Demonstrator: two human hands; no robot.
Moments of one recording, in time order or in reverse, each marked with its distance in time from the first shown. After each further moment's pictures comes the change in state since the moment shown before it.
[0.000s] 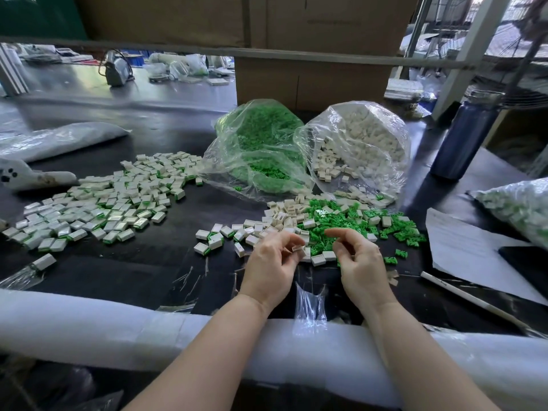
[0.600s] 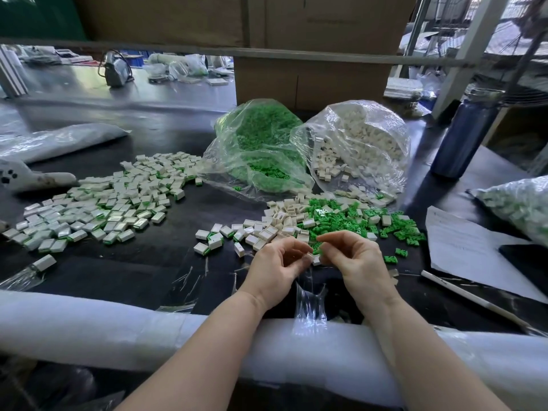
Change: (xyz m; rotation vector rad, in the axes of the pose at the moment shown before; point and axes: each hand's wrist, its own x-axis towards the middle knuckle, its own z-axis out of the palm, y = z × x) left_hand 0.001 -0.001 0.001 -0.291 -0.176 -0.158; right_hand 0.001 0.000 -0.002 0.371 -0.139 0.057
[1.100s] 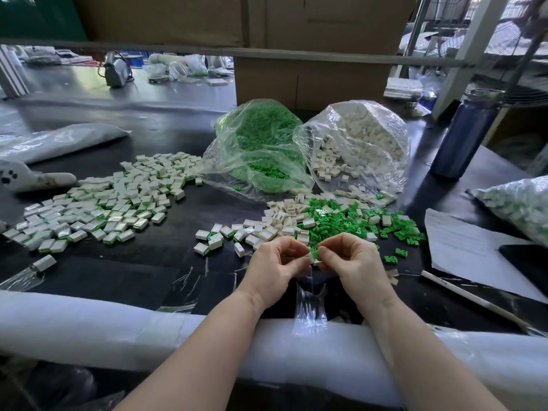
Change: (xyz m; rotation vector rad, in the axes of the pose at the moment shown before) left_hand 0.000 -0.002 -0.002 -0.160 -0.018 -0.056; right_hand -0.001 0.000 0.003 -0.073 0.022 0.053
